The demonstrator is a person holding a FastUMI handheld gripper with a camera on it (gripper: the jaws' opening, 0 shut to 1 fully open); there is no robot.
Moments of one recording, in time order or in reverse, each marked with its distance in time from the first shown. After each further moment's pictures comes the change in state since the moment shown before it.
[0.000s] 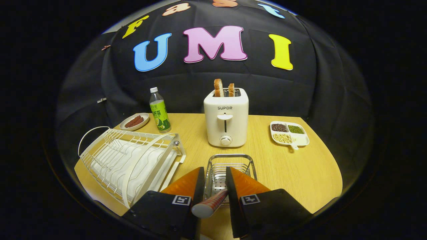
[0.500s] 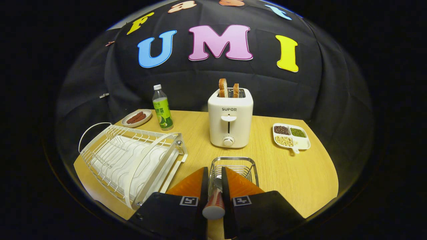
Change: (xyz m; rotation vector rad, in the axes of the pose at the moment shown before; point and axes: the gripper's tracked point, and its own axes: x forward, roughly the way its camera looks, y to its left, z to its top) arm 0.001 0.004 0.003 -0.041 0.025 0.015
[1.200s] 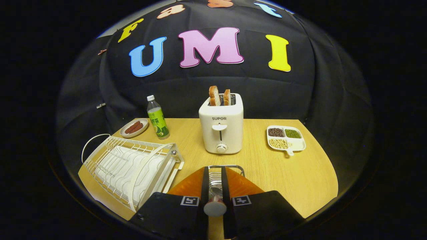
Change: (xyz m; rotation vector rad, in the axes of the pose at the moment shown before) arm -0.009 -0.017 0.031 0.035 -0.053 -0.020
